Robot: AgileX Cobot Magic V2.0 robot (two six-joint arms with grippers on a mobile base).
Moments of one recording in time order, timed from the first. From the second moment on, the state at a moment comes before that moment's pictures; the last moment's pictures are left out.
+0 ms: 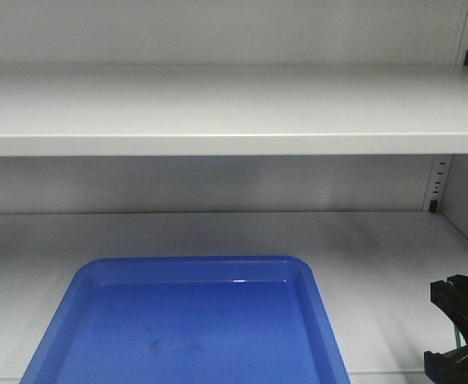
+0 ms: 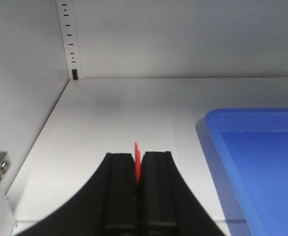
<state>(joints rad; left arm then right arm) -0.14 0.56 -0.59 0.40 0.36 -0.44 0.27 0.88 -0.62 -0.49 0.06 0.38</state>
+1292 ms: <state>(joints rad) -0.14 0.56 -0.59 0.40 0.33 -0.44 0.27 0.88 -0.62 -0.49 0.06 0.38</state>
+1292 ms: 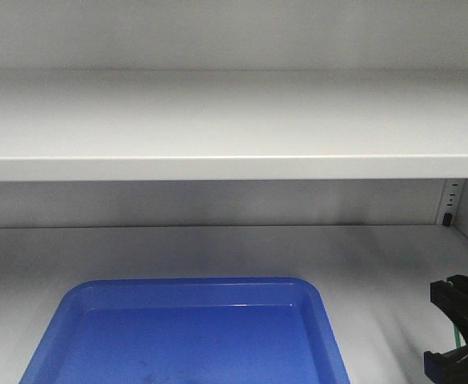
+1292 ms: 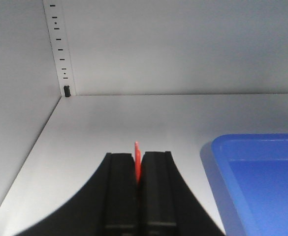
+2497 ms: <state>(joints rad) -0.48 0.97 -0.59 0.16 -0.23 -0.47 0.54 1.16 -0.65 -0.50 -0.28 0.42</state>
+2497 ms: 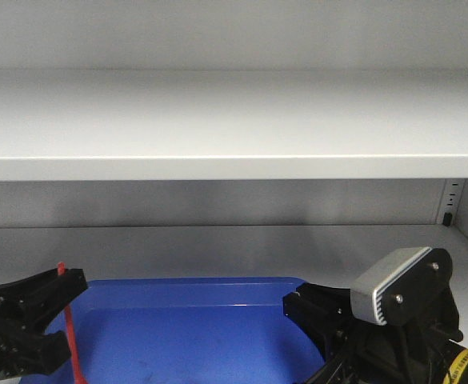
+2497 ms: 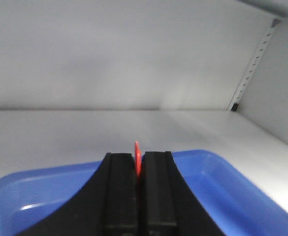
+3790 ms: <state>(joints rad) -0.48 1.08 -0.59 0.17 -0.27 -0.47 0.54 1.22 -0.65 -0.50 -0.30 0.46</state>
